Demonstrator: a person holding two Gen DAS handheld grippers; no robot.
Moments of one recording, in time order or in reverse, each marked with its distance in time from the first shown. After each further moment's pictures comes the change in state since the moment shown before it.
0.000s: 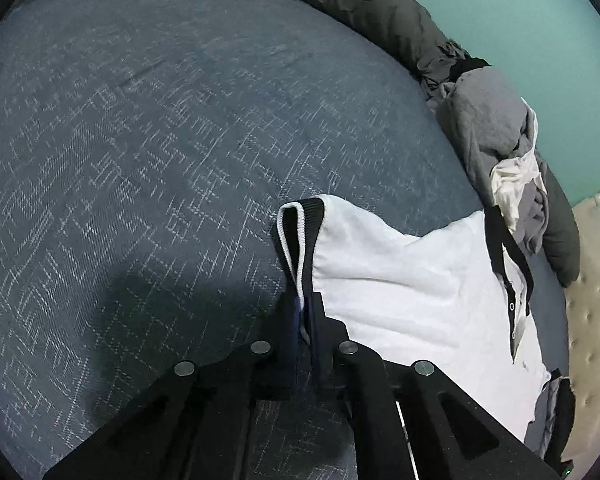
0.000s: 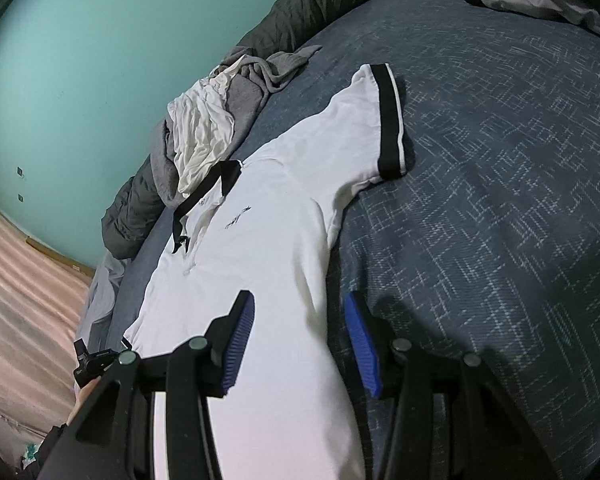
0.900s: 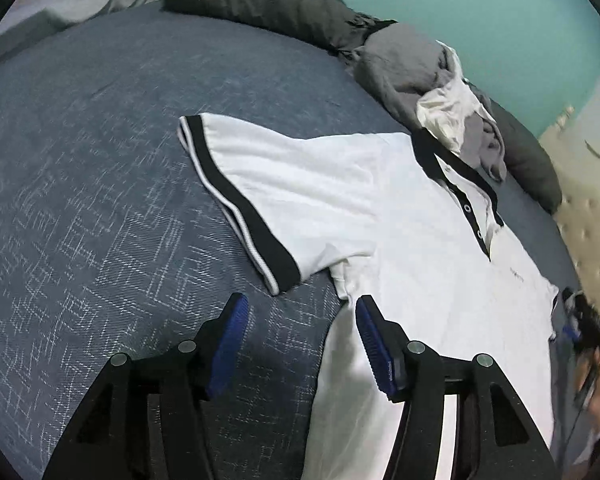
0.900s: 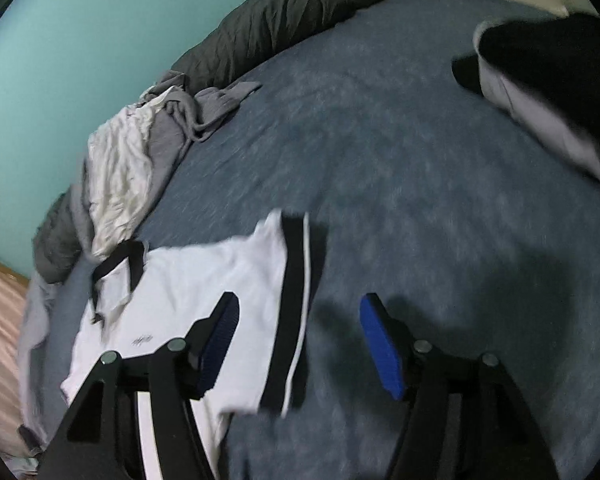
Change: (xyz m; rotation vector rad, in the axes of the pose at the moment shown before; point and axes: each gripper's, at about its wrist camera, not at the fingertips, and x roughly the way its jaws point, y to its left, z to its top) left arm -0.033 -0.057 -0.094 0.255 -0.066 -0.026; right arm 0.036 -0.038 0.159 -0.072 -0.022 -0.279
